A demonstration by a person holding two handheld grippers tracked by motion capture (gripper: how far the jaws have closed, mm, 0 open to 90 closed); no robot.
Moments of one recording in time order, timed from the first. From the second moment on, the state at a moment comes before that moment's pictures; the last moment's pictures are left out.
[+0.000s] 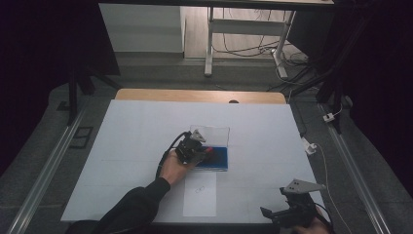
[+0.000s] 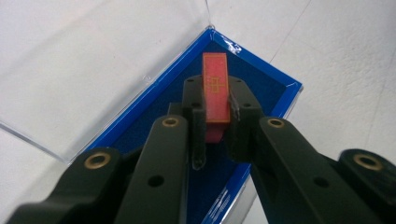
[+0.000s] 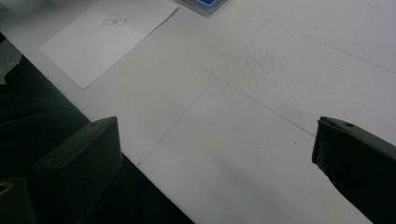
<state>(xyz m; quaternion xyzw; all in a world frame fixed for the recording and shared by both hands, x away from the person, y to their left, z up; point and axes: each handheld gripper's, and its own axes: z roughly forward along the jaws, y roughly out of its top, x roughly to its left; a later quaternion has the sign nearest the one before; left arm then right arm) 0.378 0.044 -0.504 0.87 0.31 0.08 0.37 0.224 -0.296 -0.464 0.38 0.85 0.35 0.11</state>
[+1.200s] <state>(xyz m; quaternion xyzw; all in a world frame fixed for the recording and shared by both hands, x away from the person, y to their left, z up) 0.376 0.048 -0.484 0.86 0.32 0.07 0.38 0.224 -0.296 -0.464 0.38 0.85 0.35 0.11</state>
